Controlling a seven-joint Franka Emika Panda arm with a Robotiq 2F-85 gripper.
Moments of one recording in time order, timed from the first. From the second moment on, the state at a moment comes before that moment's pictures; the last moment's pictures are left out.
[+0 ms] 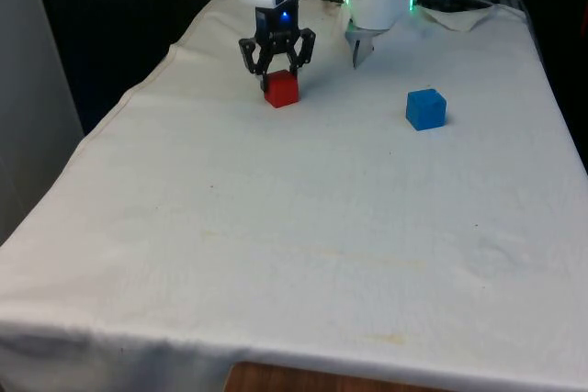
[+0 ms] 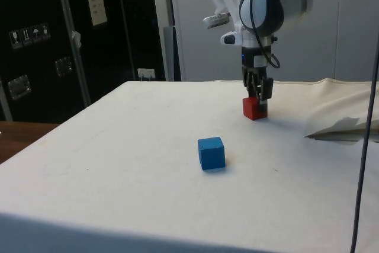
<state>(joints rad) 0.08 0.18 -0.44 -2.71 0.17 2.91 -1.12</state>
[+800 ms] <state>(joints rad) 0.08 0.08 -0.45 -2.70 0.16 2.84 -1.12</state>
